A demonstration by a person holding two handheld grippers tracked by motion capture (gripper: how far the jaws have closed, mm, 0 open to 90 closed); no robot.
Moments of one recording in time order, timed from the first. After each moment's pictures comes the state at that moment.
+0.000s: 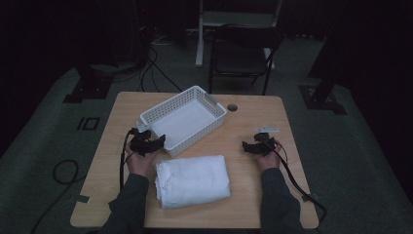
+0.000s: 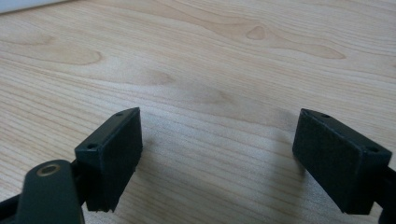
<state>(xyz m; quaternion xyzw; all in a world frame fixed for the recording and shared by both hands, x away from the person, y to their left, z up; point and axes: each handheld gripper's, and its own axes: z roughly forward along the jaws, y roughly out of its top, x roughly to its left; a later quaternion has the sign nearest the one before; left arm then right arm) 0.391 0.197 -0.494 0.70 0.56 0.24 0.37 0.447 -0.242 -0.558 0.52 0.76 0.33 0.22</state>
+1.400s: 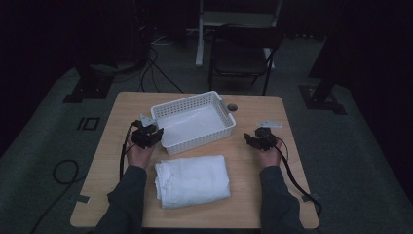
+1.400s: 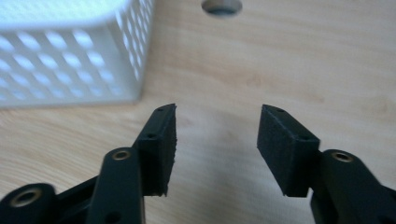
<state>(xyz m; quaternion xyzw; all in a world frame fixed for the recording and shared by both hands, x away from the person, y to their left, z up) 0.418 0.196 -0.487 0.74 0.50 0.27 0.35 0.440 -0.233 -0.514 0.51 0.74 0.37 0.24</state>
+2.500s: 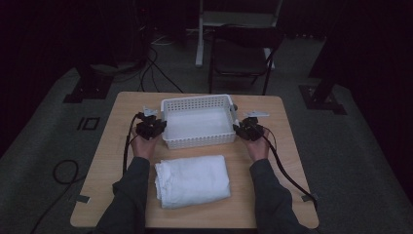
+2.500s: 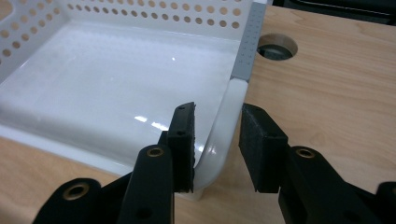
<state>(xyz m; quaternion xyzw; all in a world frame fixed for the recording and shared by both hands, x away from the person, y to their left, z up) 0.452 0.192 -0.489 0.73 0.52 0.23 0.38 0.458 -0.191 -0.494 0.49 0.75 0.39 0.21</state>
